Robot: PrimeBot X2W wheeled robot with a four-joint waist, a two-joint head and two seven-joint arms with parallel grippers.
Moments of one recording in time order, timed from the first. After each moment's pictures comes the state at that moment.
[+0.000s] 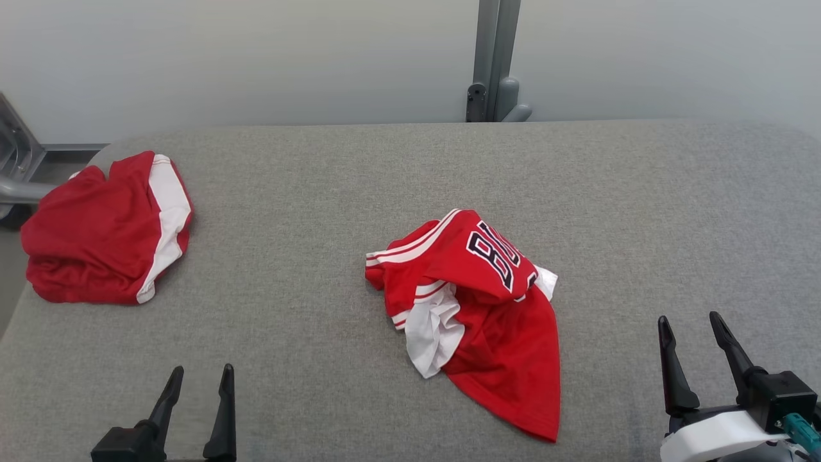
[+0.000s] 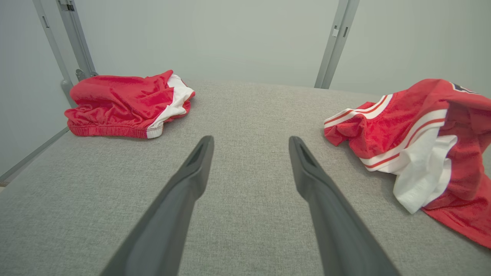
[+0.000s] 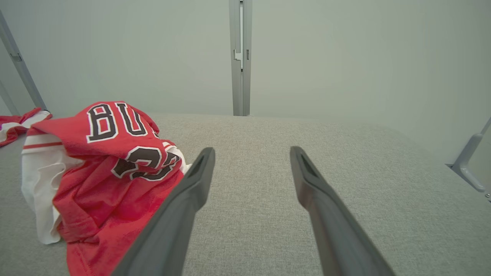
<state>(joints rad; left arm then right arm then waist) 0.11 0.25 -0.17 0.17 -0.40 -0.04 -0.26 0.11 -0.10 -0.06 0.09 0.09 0.13 -0.26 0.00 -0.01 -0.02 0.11</state>
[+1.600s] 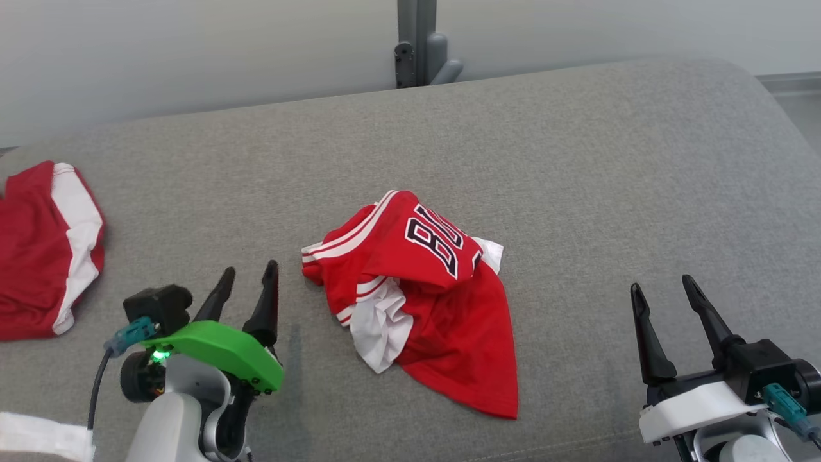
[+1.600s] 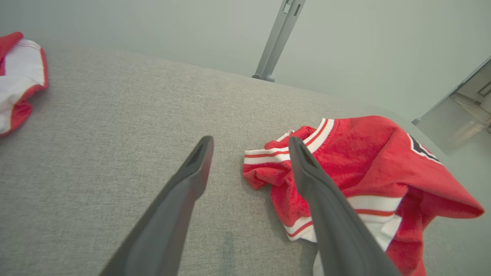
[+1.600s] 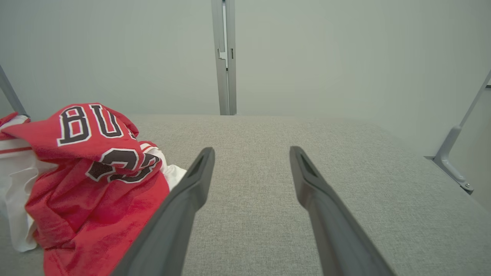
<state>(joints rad) -0.23 0.09 -0.12 0.33 -0.50 -0.13 0.03 0.03 -0.12 0.02 0.07 0.10 0.13 -0.26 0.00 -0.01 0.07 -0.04</state>
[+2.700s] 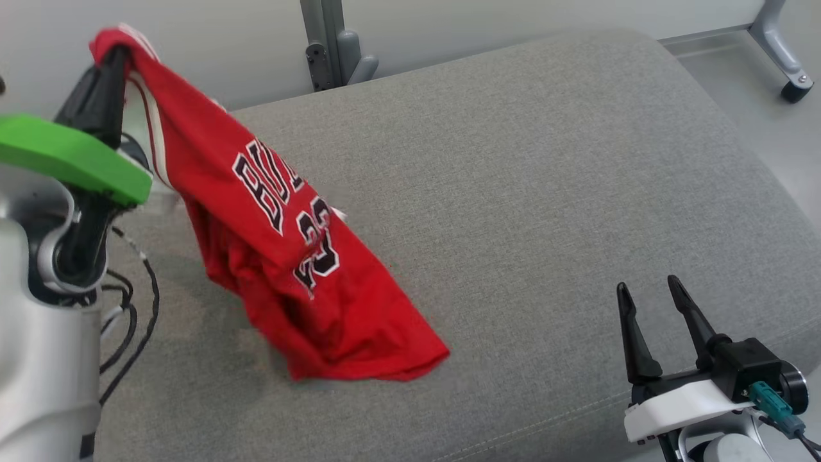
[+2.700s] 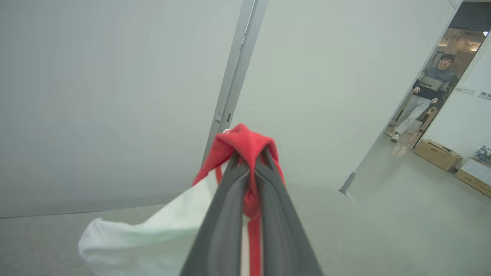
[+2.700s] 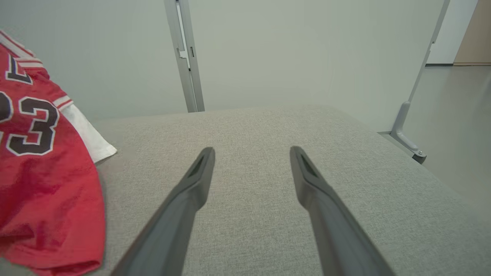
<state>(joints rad) -0.60 0.29 -0.07 0.18 -0.75 -0.08 0.23 0.01 -0.08 0.02 0.08 0.11 0.13 -0.26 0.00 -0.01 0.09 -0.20</state>
